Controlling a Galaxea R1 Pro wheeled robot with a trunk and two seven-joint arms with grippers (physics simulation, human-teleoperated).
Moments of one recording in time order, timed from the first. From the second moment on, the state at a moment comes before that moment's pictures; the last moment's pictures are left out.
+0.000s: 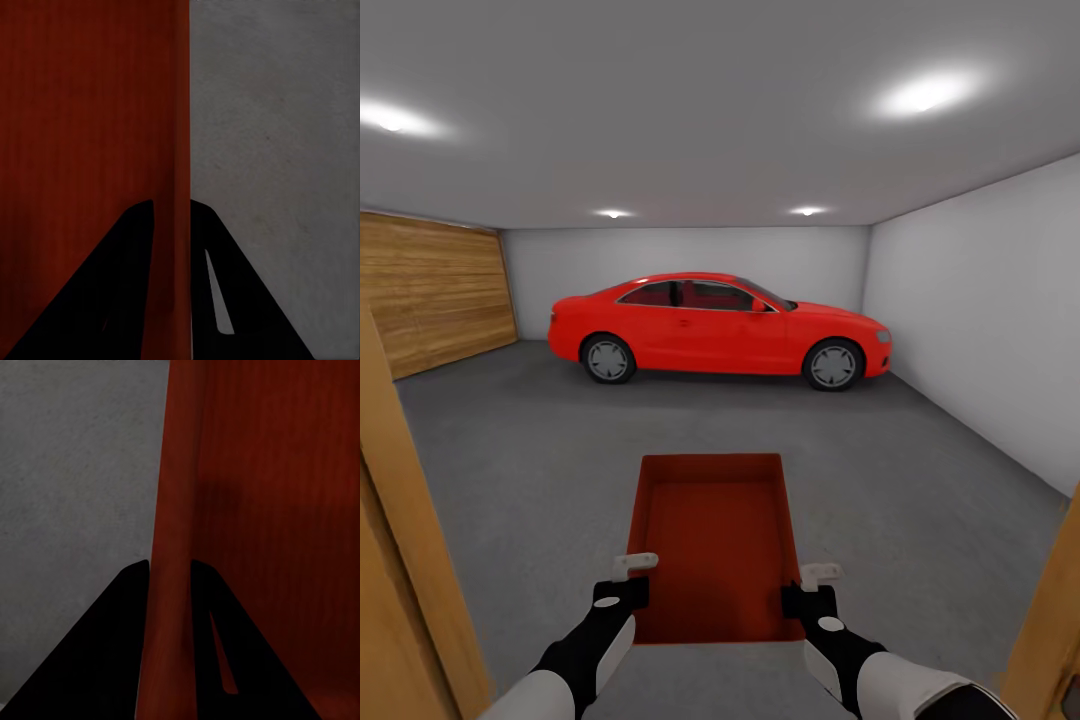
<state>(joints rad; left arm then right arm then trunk) -0.57 -0.11 -0.09 -0.42 0.11 0.09 0.28 -0.70 0.13 0.34 -0.02 -0.27 -0.26 -0.17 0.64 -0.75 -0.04</state>
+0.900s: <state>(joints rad) -0.57 -0.11 -0.09 -0.42 0.11 0.09 0.28 -0.70 0.13 0.34 -0.02 -0.27 -0.26 -0.17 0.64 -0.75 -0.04</state>
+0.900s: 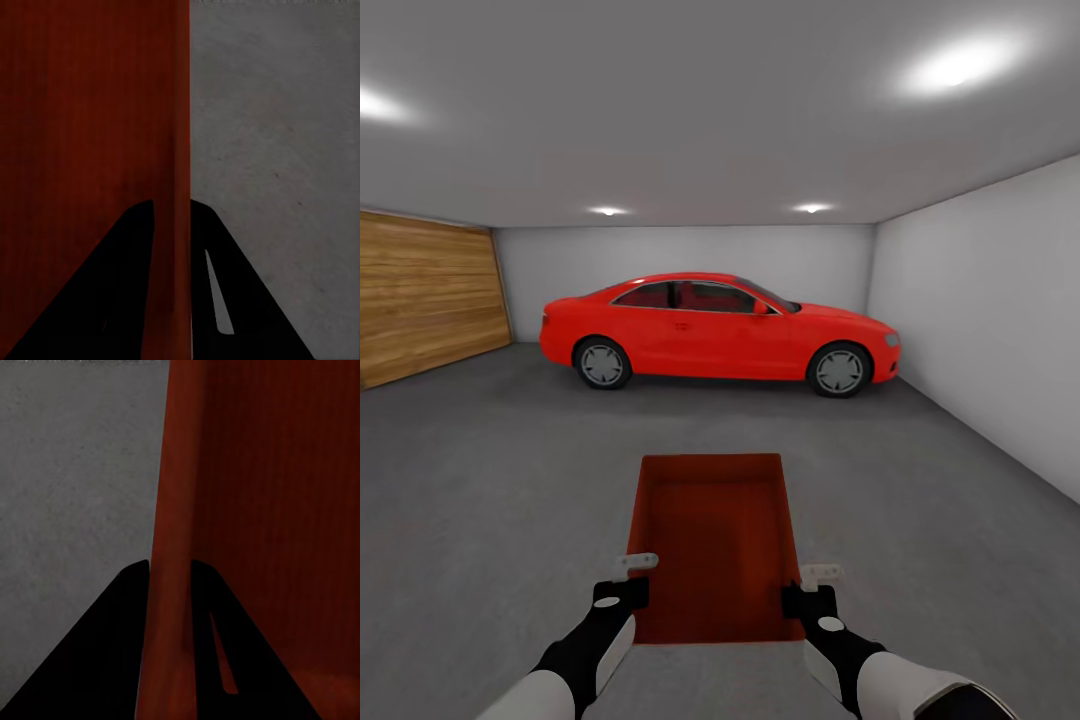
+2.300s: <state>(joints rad) -0.57 -0.12 -0.08 -0.42 0.11 0.09 0.28 -0.70 0.13 0.34 -0.02 -0.27 -0.26 -0.17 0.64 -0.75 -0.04</state>
